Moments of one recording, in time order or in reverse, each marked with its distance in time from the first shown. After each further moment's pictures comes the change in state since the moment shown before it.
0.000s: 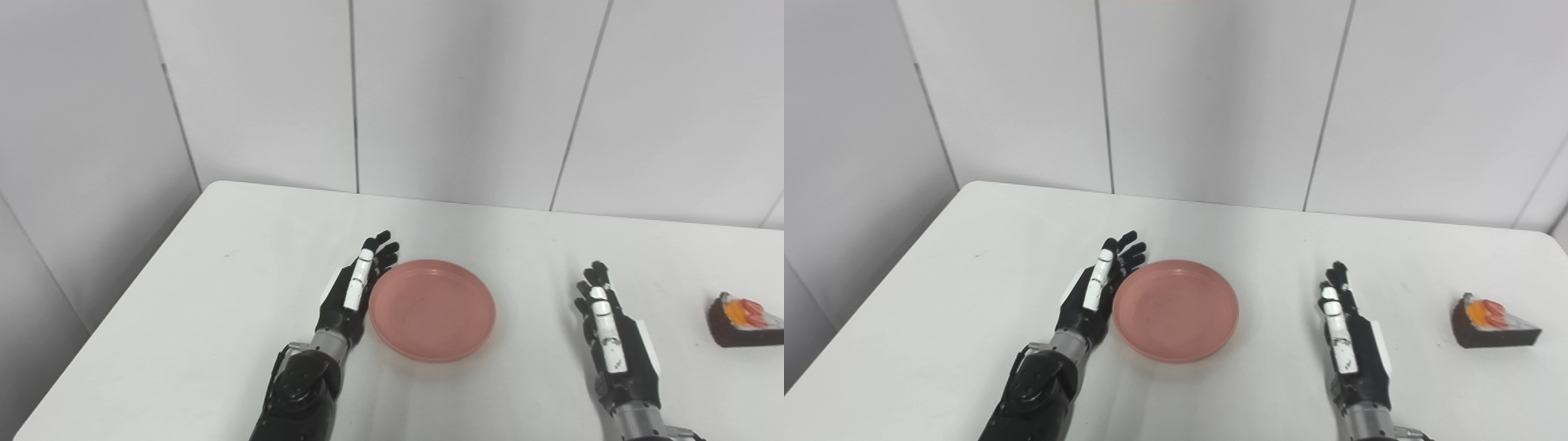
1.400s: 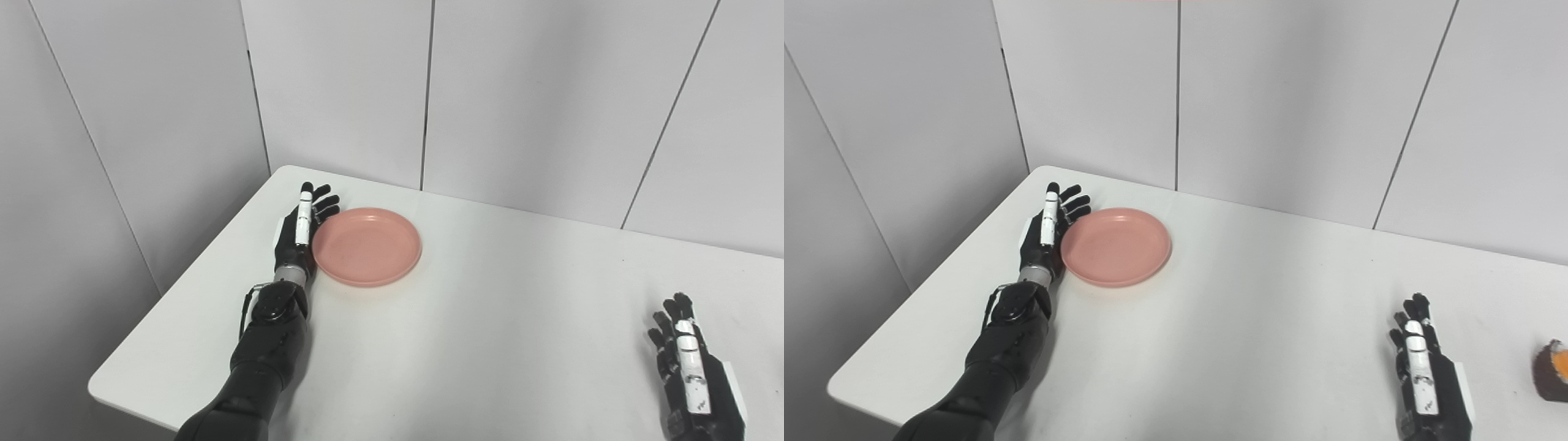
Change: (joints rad) left arm -0.257 0.221 0.223 0.516 -0.089 -0.228 0.104; right arm -0.019 -0.064 -0.053 0.095 0.090 -0.061 0.083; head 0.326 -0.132
